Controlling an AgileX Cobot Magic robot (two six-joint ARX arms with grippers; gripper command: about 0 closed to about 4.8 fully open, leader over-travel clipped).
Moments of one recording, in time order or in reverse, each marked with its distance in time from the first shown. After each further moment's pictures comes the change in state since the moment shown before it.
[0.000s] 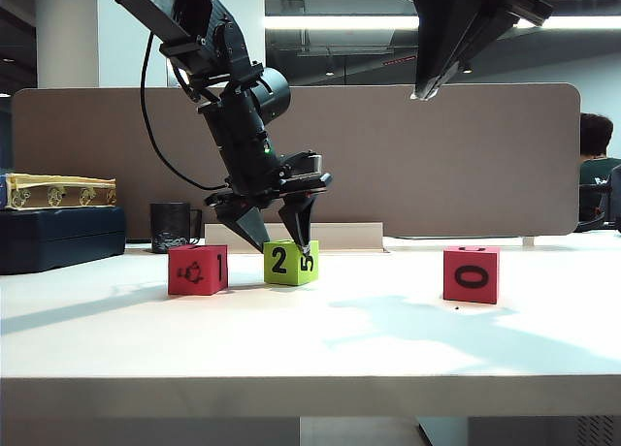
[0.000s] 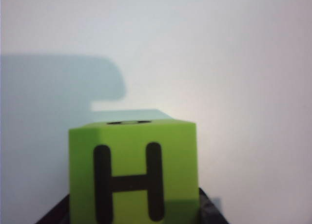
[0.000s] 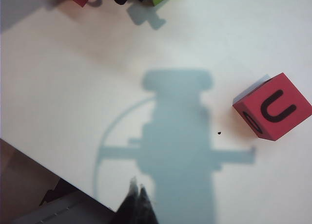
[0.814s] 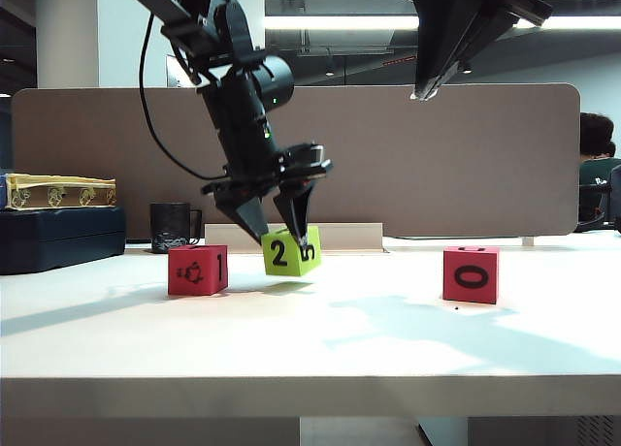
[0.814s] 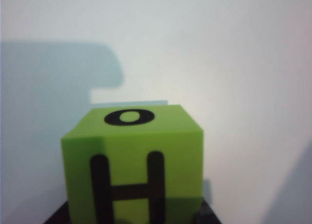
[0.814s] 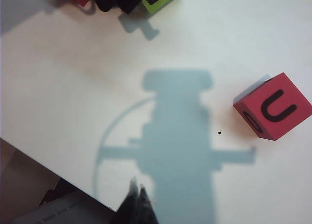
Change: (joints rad) left arm -0.017 -0.037 0.006 -0.106 -0.003 0.000; right arm 0.000 0.000 0.000 0.000 0.000 0.000
